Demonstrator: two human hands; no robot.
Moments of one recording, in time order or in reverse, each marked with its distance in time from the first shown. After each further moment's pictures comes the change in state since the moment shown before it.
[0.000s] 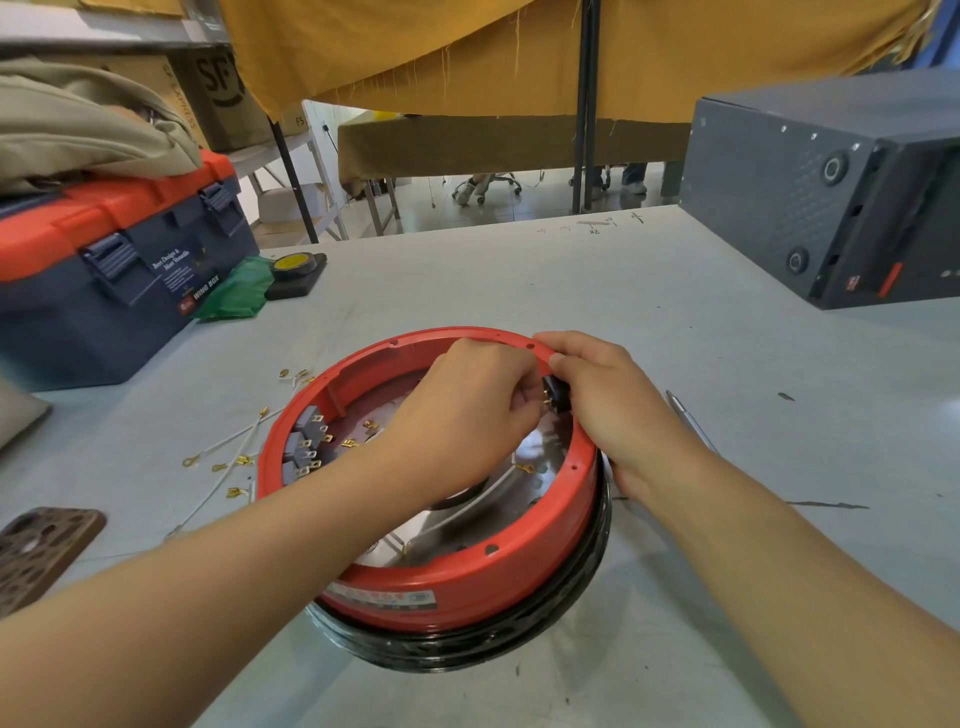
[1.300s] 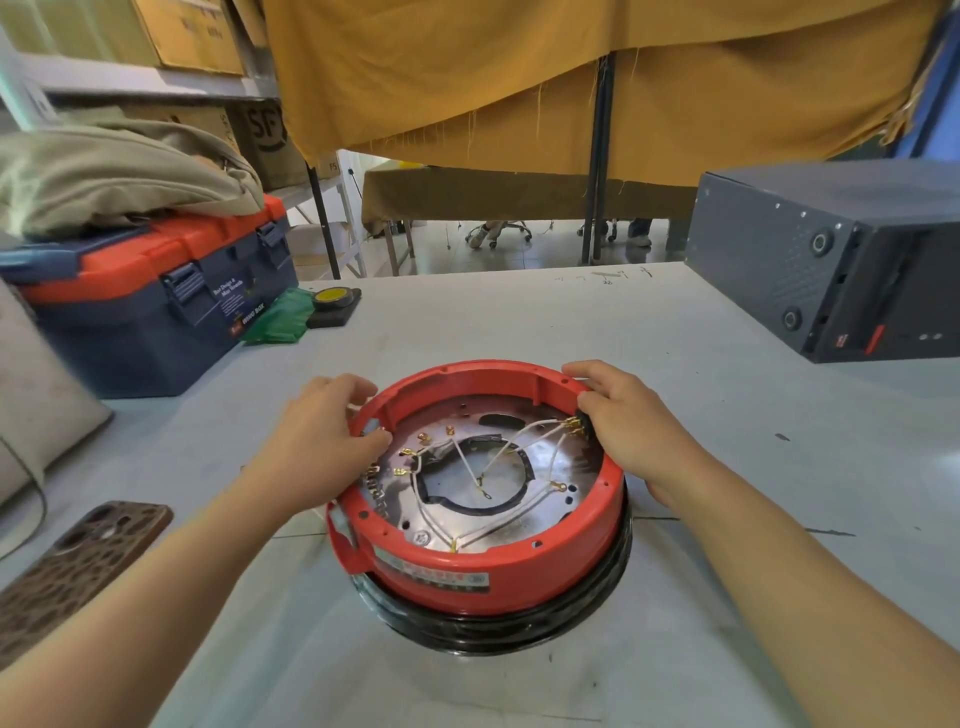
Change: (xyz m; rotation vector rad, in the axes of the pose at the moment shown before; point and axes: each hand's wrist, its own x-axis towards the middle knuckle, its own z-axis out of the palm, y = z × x) left_hand -0.066 -0.088 -0.056 -0.026 0.103 -0.538; right_hand 0.002 -0.005 -0.009 -0.386 -0.031 -0.107
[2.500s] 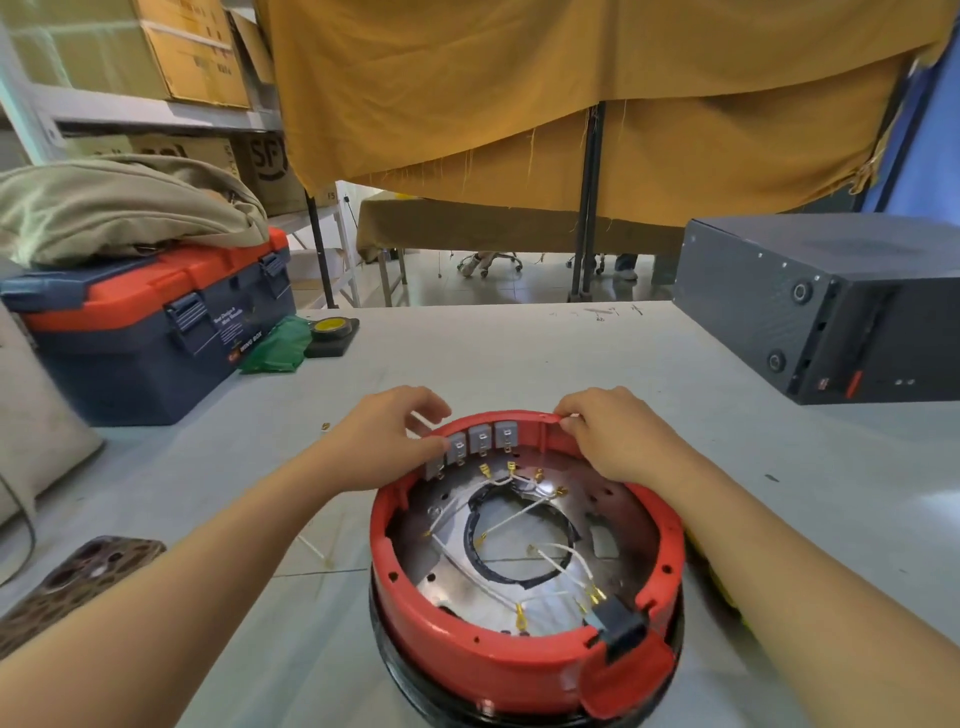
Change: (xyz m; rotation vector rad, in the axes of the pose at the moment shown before) left_hand 0.037 0.025 0.005 -0.076 -0.174 0.291; right_hand 0.022 -0.023 -0.010 -0.736 -0.071 -0.172
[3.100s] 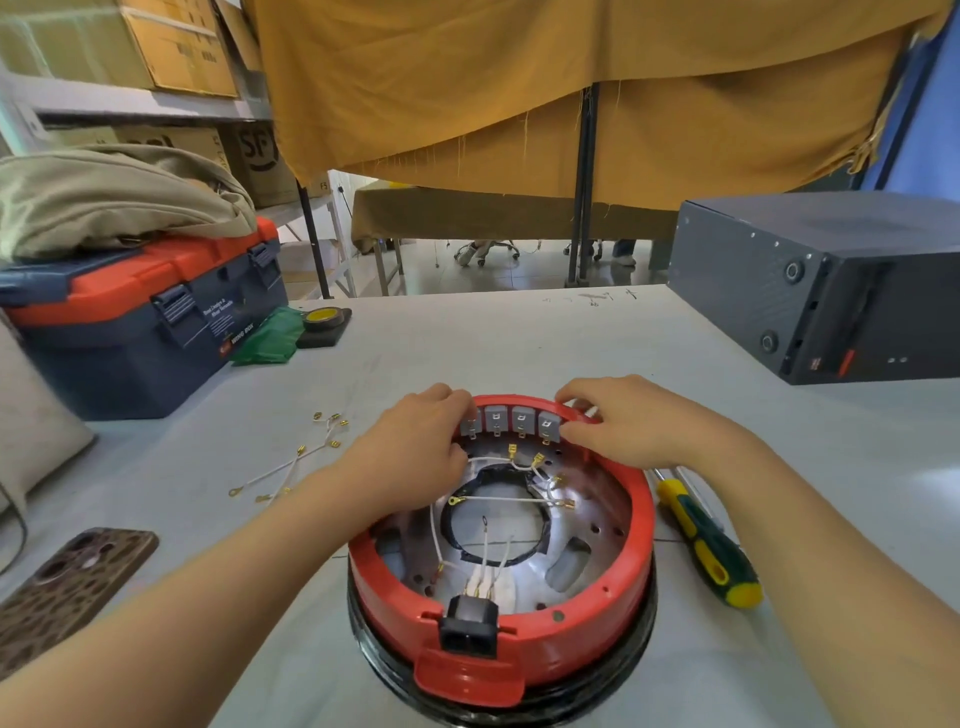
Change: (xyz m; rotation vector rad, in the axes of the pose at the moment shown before) left_hand -0.008 0.035 0.024 0.353 -0.047 0.101; right_hand -0.017 0.008 -0.026 0.039 -0.219 -0.044
